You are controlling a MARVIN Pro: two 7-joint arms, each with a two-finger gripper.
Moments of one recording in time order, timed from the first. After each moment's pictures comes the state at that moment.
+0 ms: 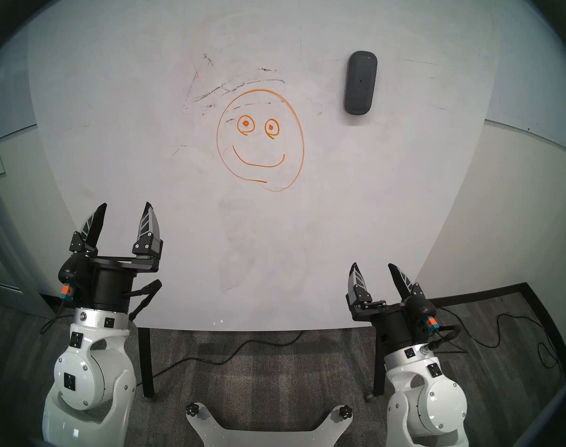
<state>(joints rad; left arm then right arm) 2.15 -1.45 -1.59 -2.35 -0.09 -0.37 0.08 -2.21 -1.65 1.77 -2.24 0.25 -0.13 0.34</state>
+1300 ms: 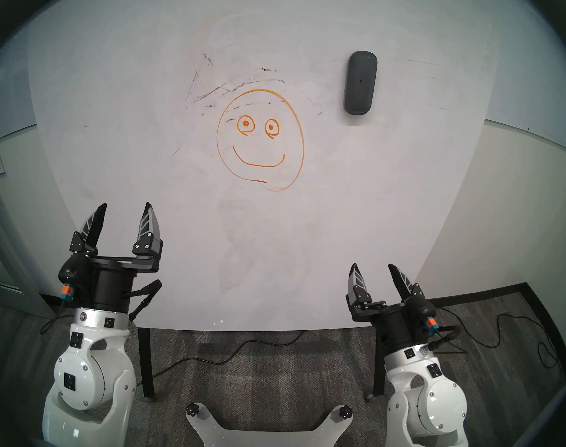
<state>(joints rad) 2.15 -1.45 -1.59 -2.35 -0.09 -0.37 0.08 -2.21 -1.66 1.78 -2.24 0.24 -0.13 0.35</state>
